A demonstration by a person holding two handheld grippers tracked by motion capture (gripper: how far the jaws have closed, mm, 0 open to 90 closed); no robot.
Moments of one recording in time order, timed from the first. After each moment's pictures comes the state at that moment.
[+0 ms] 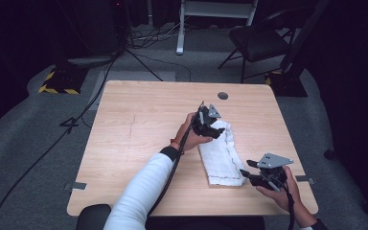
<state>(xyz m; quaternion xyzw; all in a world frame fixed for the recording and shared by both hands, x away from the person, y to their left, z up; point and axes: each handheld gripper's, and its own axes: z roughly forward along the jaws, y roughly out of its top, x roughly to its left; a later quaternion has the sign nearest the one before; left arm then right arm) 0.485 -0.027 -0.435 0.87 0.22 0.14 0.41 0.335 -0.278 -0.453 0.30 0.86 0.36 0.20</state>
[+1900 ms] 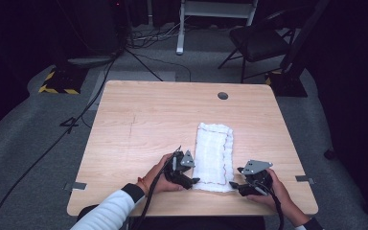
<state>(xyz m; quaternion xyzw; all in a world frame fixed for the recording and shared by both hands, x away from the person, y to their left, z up) 0.366 0.047 -0.493 0.92 0.18 0.07 0.34 0.334 -0.248 -0.486 0.26 0.90 0.31 0.15</state>
